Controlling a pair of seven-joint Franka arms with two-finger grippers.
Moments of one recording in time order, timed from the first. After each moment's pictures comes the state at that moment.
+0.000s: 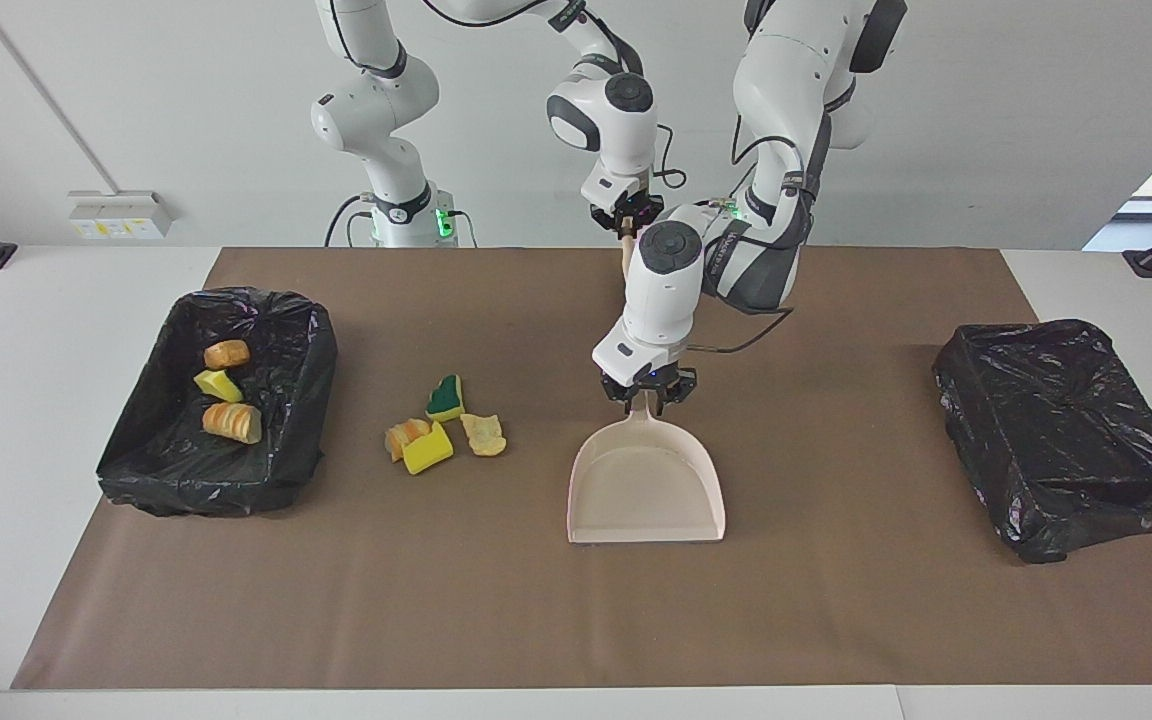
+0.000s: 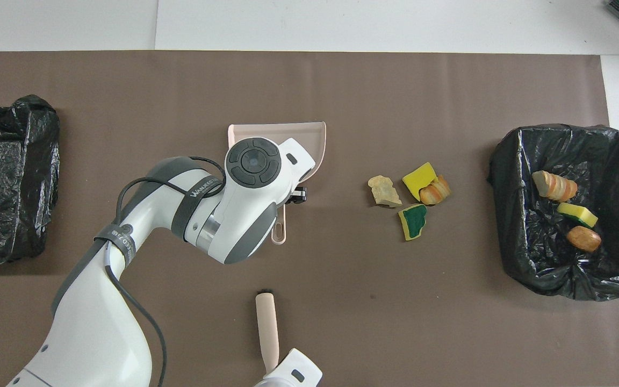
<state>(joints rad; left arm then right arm) -0.52 0.40 -0.11 -1.73 0.08 2.15 -0.52 0.77 0.00 0.33 -2.32 0.28 2.28 0.86</state>
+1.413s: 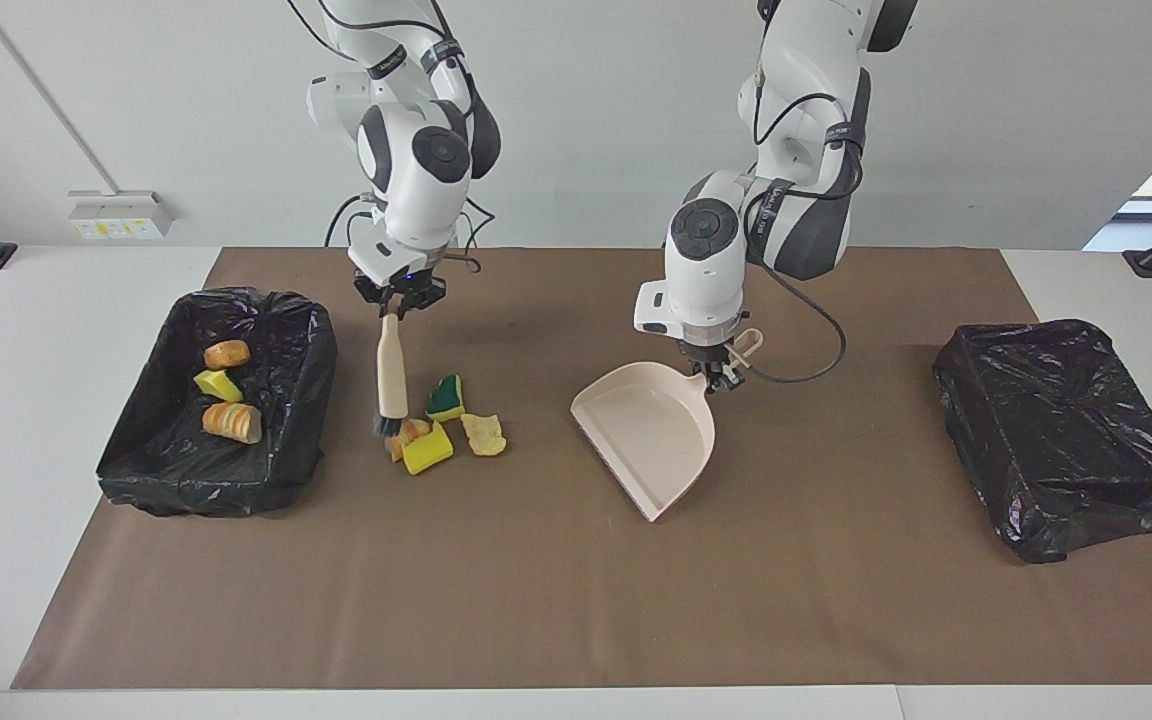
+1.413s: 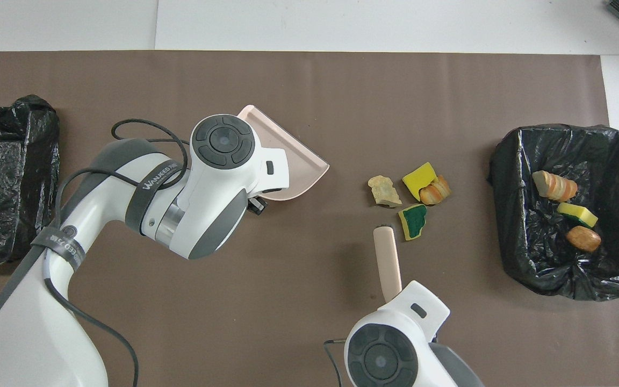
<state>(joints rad) -0.48 0.30 -0.07 -1.72 0.18 1.84 0.54 -0.01 -0.08 0.30 -2.24 -0.37 1.92 0.34</state>
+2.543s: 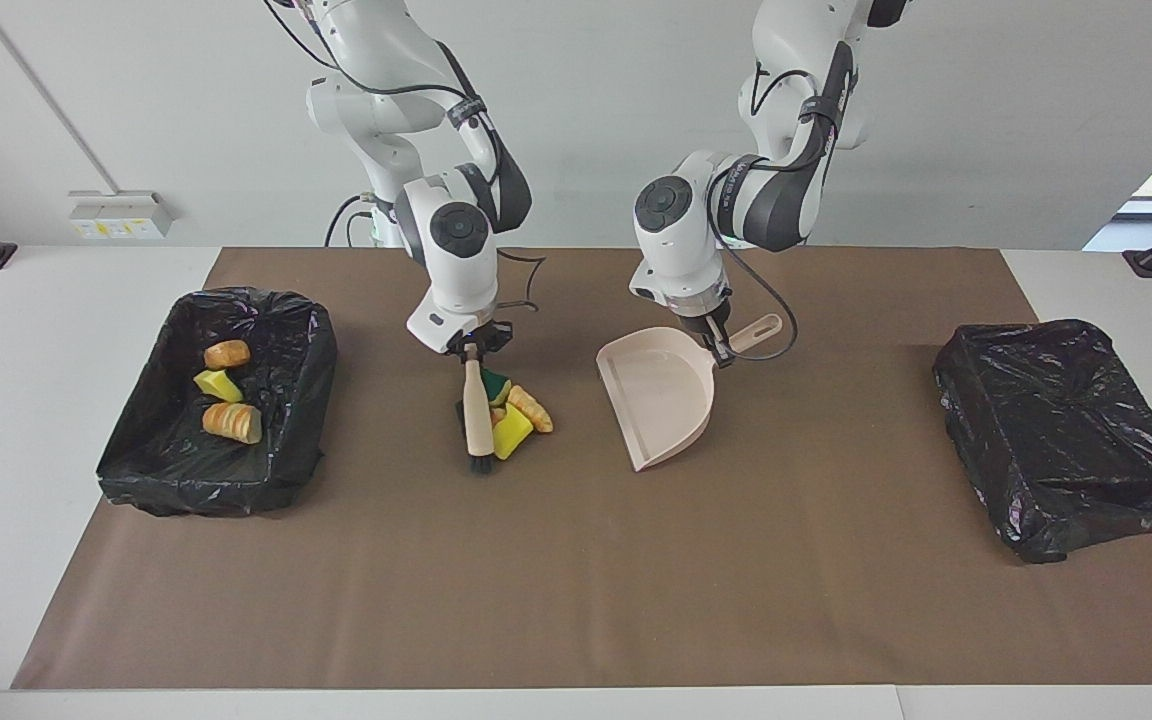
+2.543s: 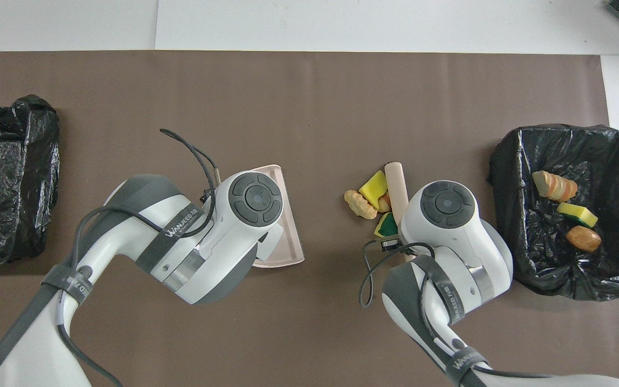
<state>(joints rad) -0.53 0.19 -0.09 -1.91 0.33 1.84 0.66 0.13 0.14 0.33 -2.15 0.00 2.11 0.34</state>
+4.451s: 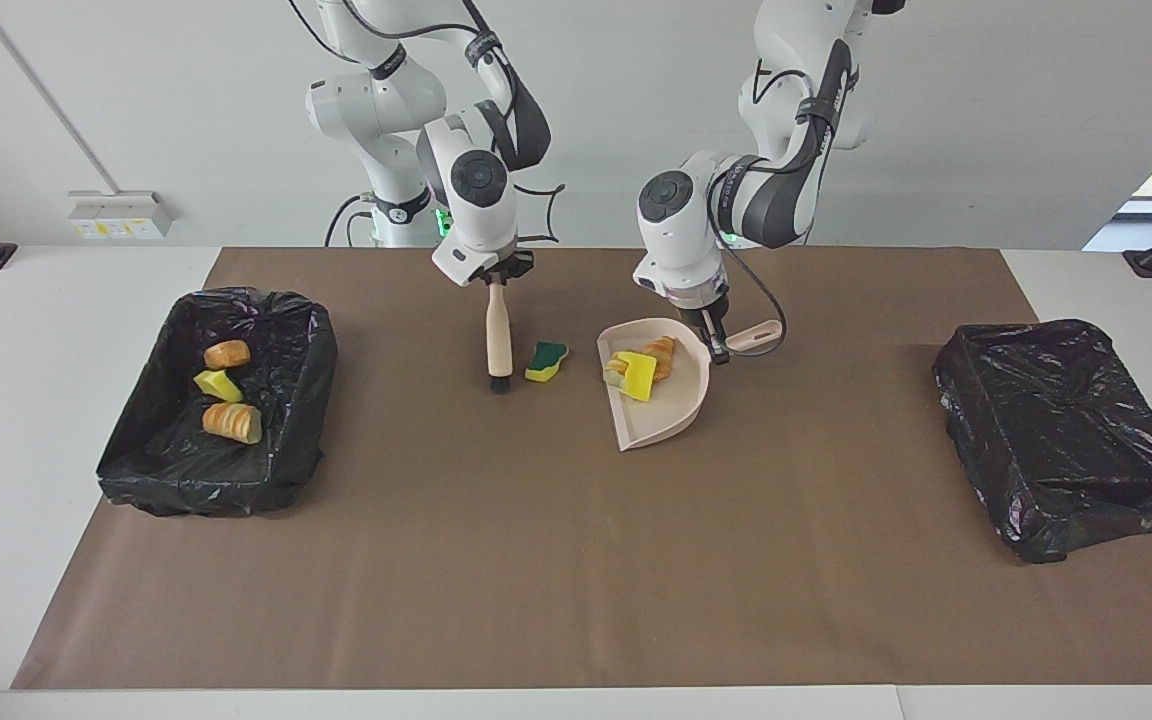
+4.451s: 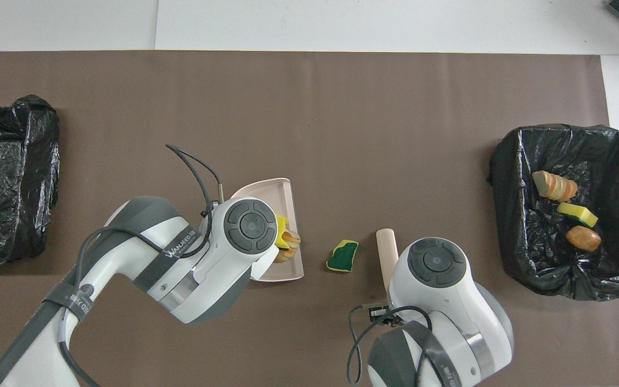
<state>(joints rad) -0.55 0.12 -0.09 -2.08 0.36 1.97 0.72 0.22 -0.07 0.33 -2.35 0.25 1.97 0.38</state>
